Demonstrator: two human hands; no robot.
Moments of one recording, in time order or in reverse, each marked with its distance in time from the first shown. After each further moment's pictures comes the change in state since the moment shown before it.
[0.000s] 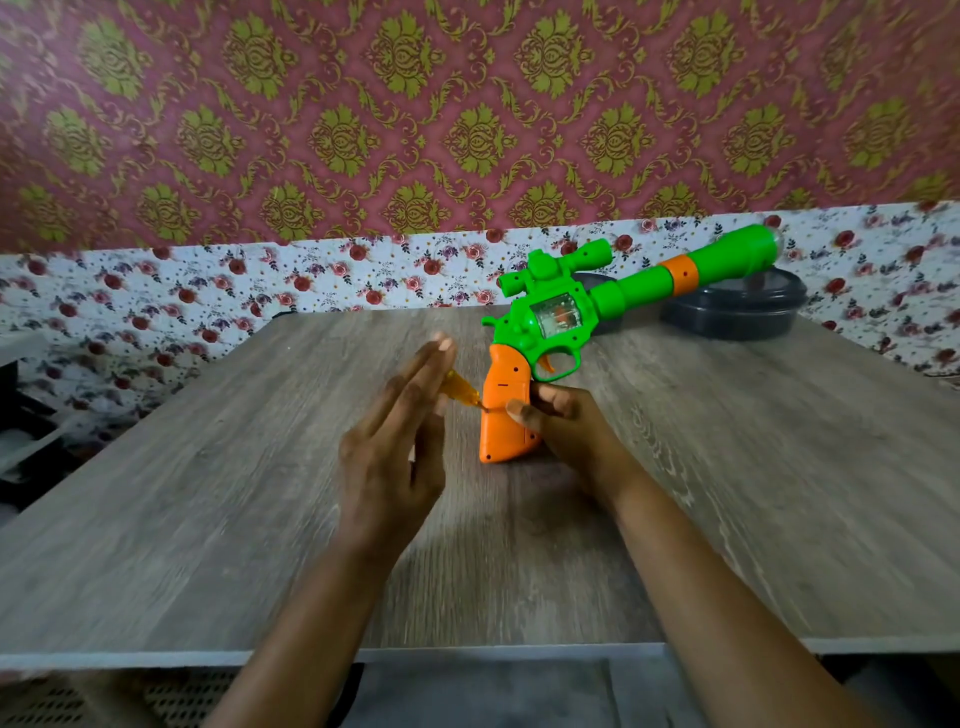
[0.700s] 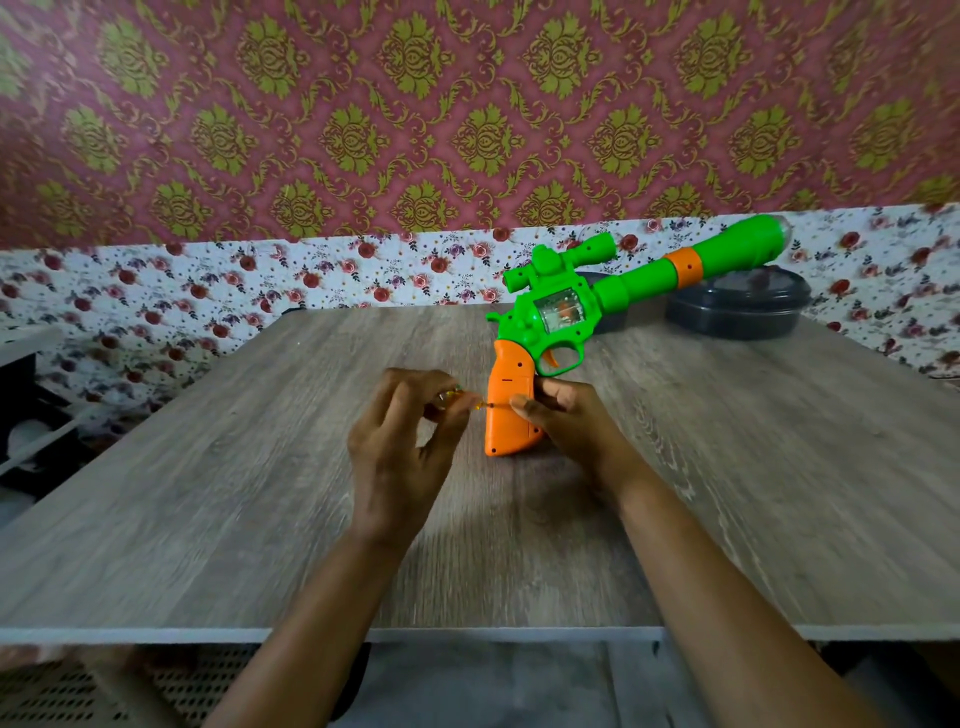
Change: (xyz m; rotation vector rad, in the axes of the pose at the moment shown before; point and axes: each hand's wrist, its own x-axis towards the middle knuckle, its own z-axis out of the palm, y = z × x) left_hand -0.001 0.005 0.001 -0.067 0.090 -0.053; right_hand -0.002 -0.003 -0.002 -0.088 -0.023 -0.063
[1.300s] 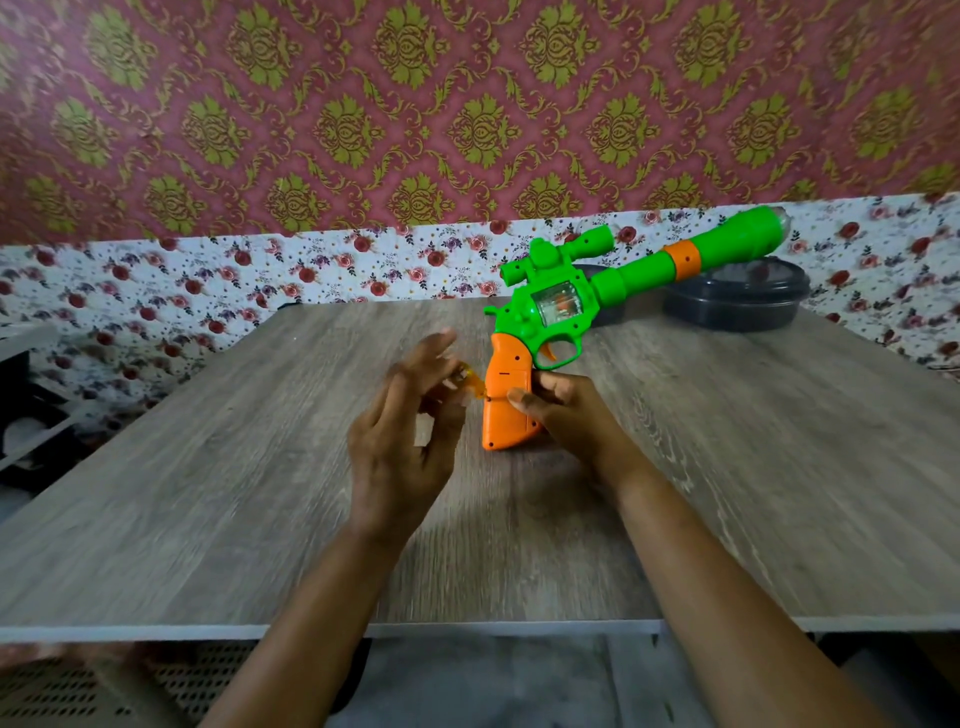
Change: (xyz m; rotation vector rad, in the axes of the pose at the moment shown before) left_hand 0.002 0.003 0.001 0.000 -0.054 0.015; right_hand 0.000 -0.001 0.001 0.029 0.006 0.007
